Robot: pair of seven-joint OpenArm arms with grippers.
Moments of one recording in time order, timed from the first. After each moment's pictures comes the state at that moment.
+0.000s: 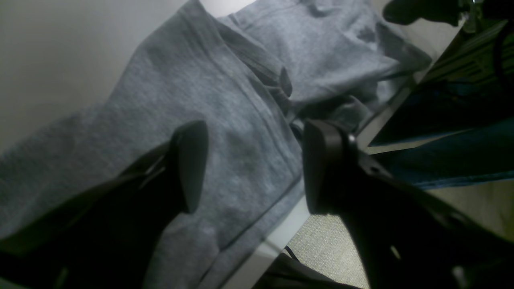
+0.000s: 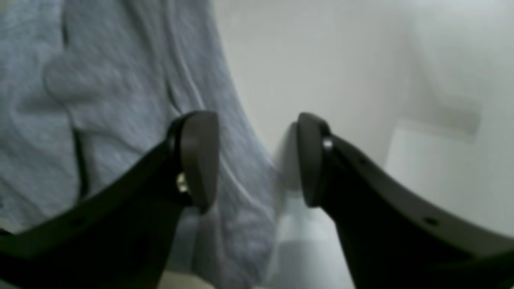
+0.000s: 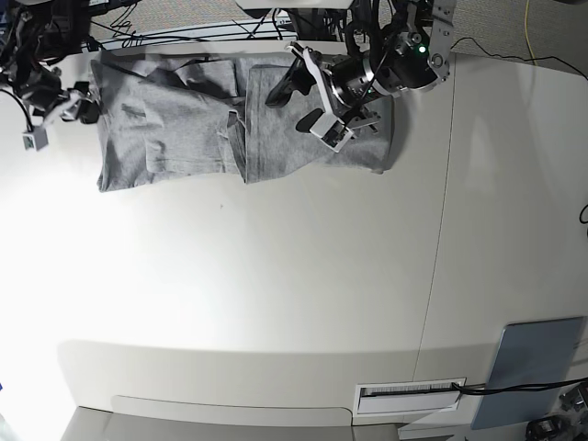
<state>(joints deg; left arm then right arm) 23.7 -2.3 12.1 117.7 -24.8 -28.5 53.5 -22.7 28.4 34.6 84.8 48.0 31.7 -58.6</state>
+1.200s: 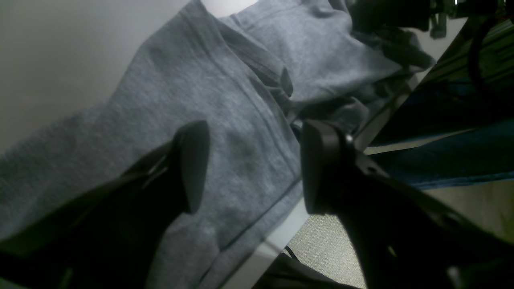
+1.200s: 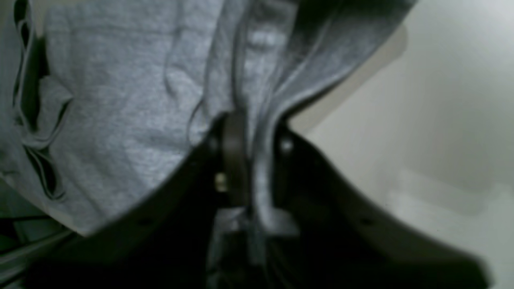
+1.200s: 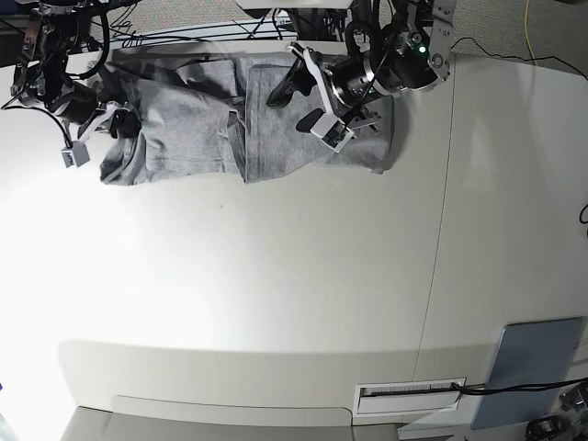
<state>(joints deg) 23.7 -2.3 12.1 117.7 -24.8 -28.5 53.5 -19.4 25.3 25.3 85.4 51.3 31.9 -59.2</state>
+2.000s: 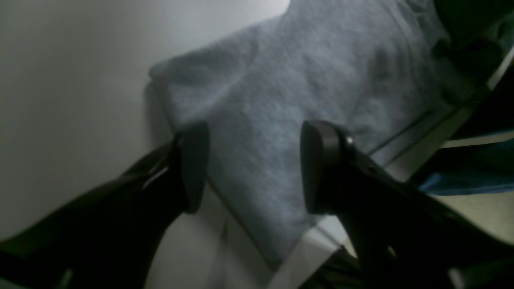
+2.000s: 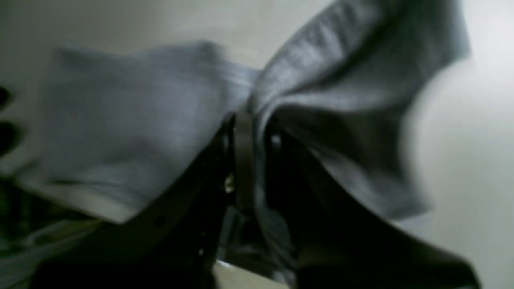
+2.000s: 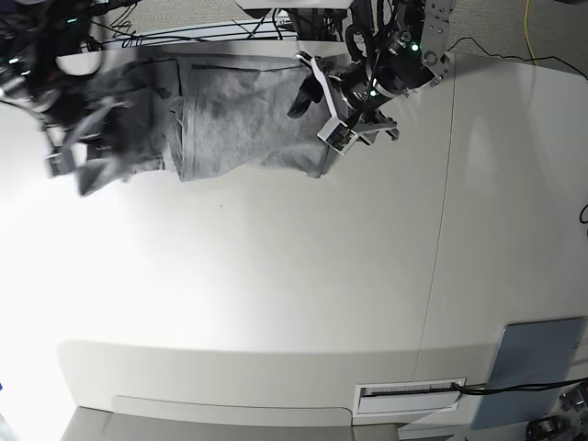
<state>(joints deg) 23.8 -2.2 12.0 117.7 -10.5 -26.3 50.5 -22.8 15.5 36.1 120.1 52.0 27.9 -73.3</state>
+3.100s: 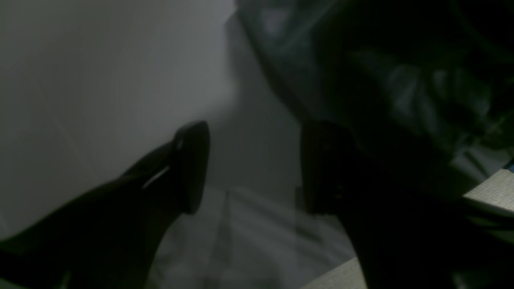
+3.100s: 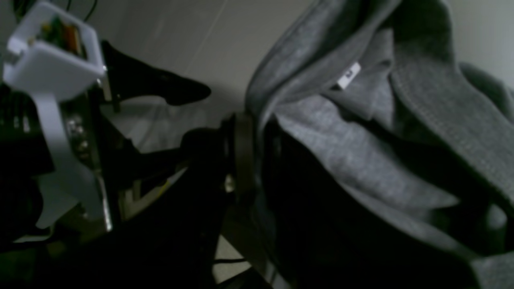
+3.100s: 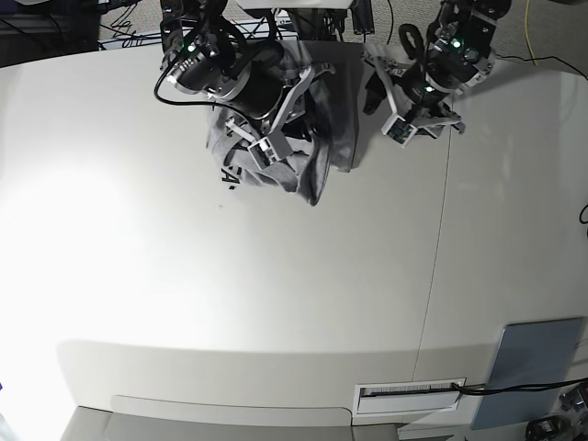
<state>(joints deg) 26.3 -21.7 11.7 117.7 -11.3 -13.2 46.9 -23.1 -2.0 -13.1 122.3 22.6 18.8 -57.5</state>
